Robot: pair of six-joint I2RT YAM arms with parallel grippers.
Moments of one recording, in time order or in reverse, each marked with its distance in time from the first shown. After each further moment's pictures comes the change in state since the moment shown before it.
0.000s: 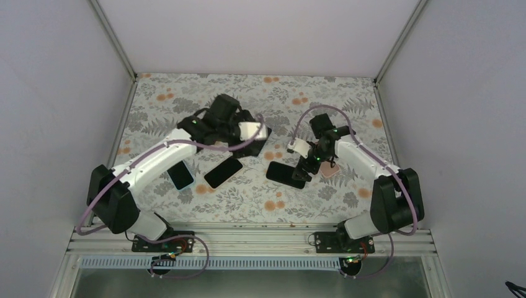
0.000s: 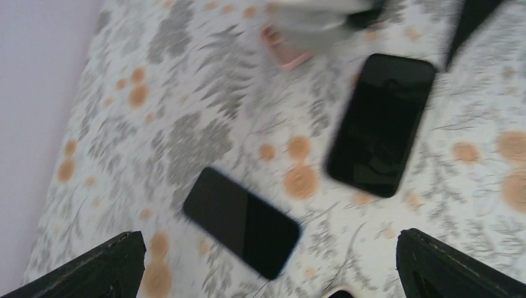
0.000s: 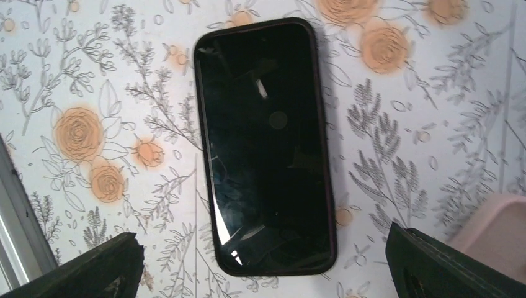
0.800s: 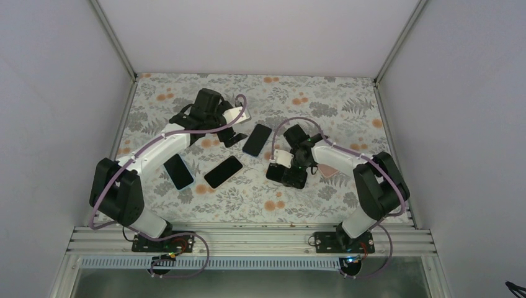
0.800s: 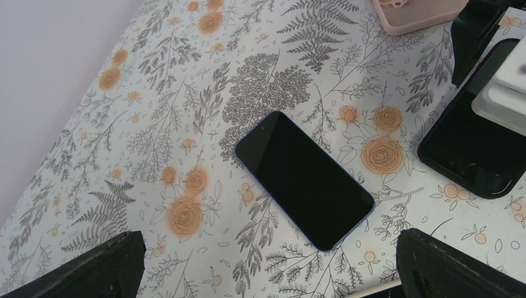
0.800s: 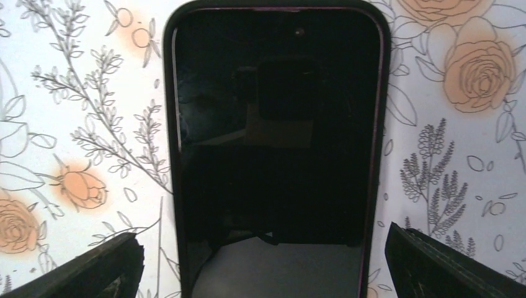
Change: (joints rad) left arm 0.262 0.047 -0.088 0.189 0.044 -0.148; right arm 0.241 0.140 -0.059 0.174 0.224 0.060
